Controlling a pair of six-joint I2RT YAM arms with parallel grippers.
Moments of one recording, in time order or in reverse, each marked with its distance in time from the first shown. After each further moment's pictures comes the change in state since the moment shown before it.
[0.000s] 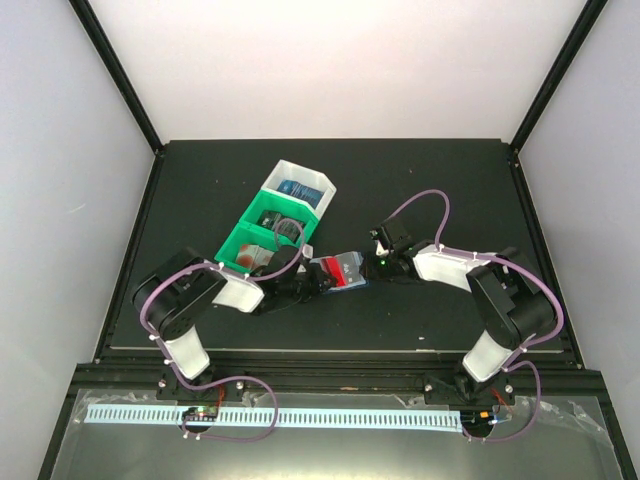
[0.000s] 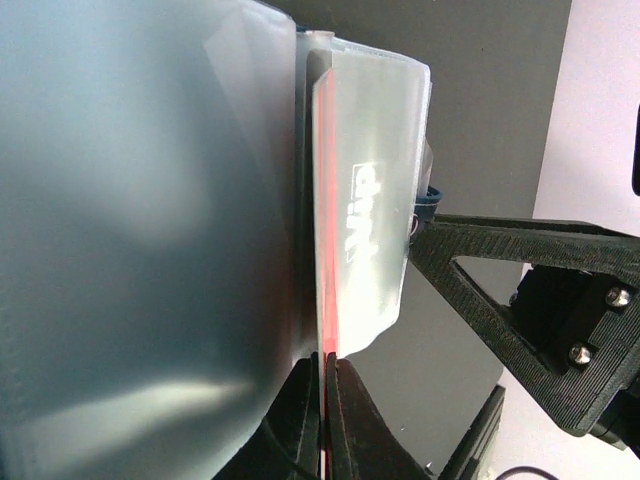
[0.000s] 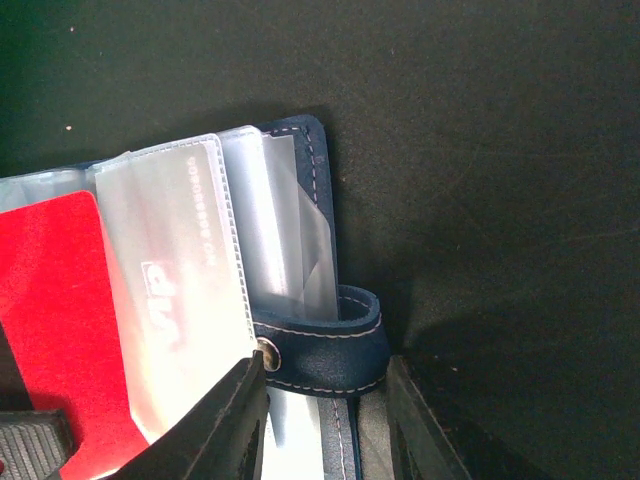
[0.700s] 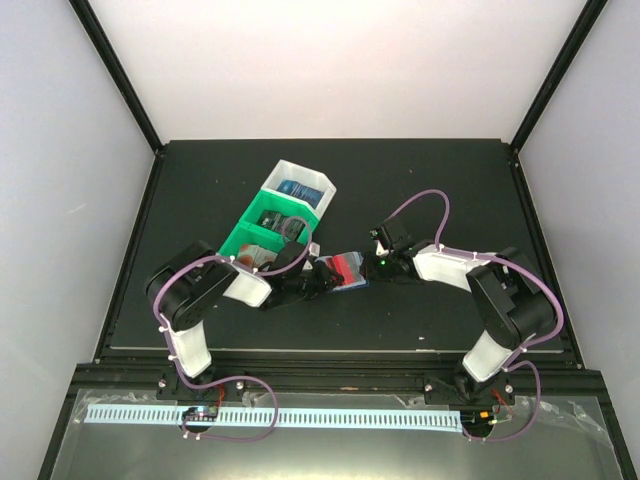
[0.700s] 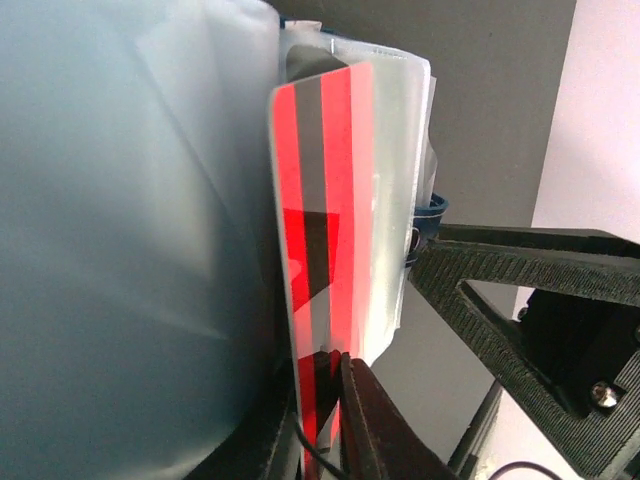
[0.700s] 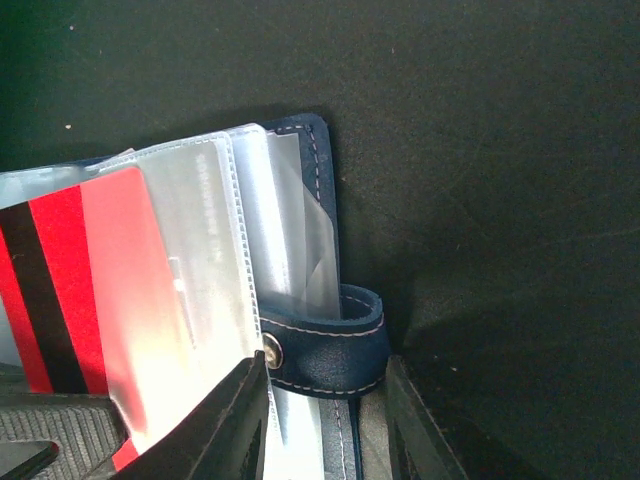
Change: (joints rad) left arm 0.000 0.094 0.069 0.031 0.052 -0.002; right arm 0.000 0.000 0.000 0.000 -0.002 -0.003
